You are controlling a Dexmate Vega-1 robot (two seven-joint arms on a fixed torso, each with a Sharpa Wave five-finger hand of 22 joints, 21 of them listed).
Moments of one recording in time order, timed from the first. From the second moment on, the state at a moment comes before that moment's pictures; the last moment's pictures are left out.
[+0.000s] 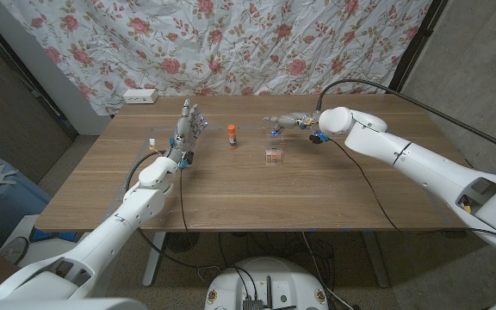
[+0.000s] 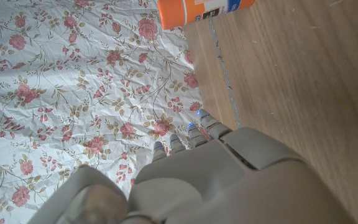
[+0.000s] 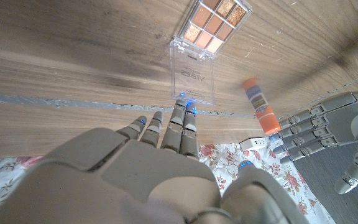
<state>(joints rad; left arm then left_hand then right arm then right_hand) 0.84 0.51 0.37 -1.30 -0.65 -0.29 -0.03 0.01 0.02 -0.05 0.08 0.39 -0.14 -0.21 0.19 0.19 -0.12 -0.16 0.21 0.19 -0.05 -0.04 0.18 0.18 0.05 -0.04 0.19 0.17 -0.37 -0.68 -0.87 -1.62 -0.19 -0.35 0.44 0.01 0.07 0.17 0.15 0.24 0.38 0.03 0.23 0.18 0.46 -0.03 0.24 0.20 0.02 0.01 0.24 0.25 -0.07 0.04 0.18 0.17</state>
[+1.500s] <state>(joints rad) 0.84 0.51 0.37 -1.30 -0.65 -0.29 -0.03 0.01 0.02 -0.05 0.09 0.39 -0.14 -0.21 0.19 0.19 -0.12 -0.16 0.21 0.19 -0.05 -0.04 0.18 0.18 0.05 -0.04 0.19 0.17 -0.35 -0.69 -0.90 -1.66 -0.26 -0.38 0.48 0.00 0.08 0.16 0.16 0.26 0.46 0.03 0.25 0.19 0.54 -0.01 0.26 0.22 0.08 0.00 0.26 0.24 -0.06 0.04 0.19 0.17</state>
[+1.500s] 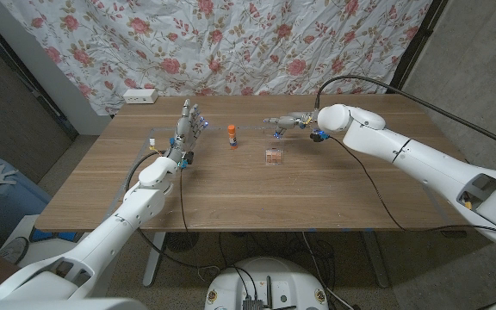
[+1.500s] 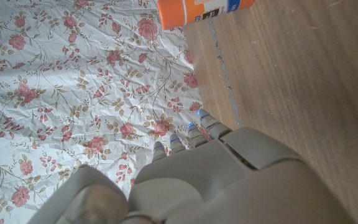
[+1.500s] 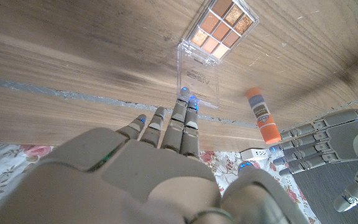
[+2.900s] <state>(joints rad) 0.84 0.51 0.37 -1.30 -0.65 -0.29 -0.03 0.01 0.02 -0.05 0.09 0.39 -0.14 -0.21 0.19 0.19 -0.12 -0.16 0.21 0.19 -0.05 -0.04 0.18 0.18 0.05 -0.04 0.19 0.17 -0.44 -0.75 -0.85 -1.78 -0.27 -0.36 0.43 0.00 0.08 0.15 0.16 0.27 0.46 0.02 0.24 0.19 0.54 -0.02 0.25 0.23 0.09 0.01 0.26 0.24 -0.04 0.04 0.19 0.17</state>
